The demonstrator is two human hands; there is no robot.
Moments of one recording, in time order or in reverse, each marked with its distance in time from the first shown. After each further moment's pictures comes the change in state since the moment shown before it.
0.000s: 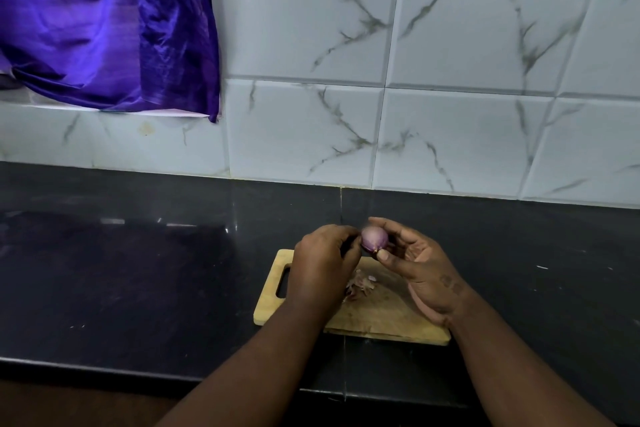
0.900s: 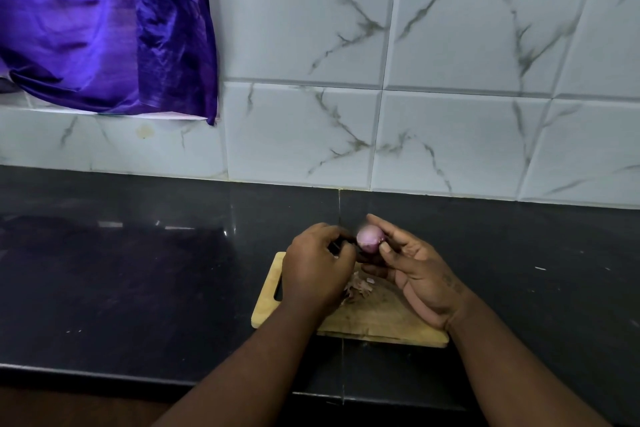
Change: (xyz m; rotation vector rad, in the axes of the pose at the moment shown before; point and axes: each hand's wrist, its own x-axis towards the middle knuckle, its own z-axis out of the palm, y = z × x) left_hand 0.000 -0.001 0.000 -0.084 0.049 -0.136; right_hand 0.000 -0.002 0.002 0.168 -0.033 0.114
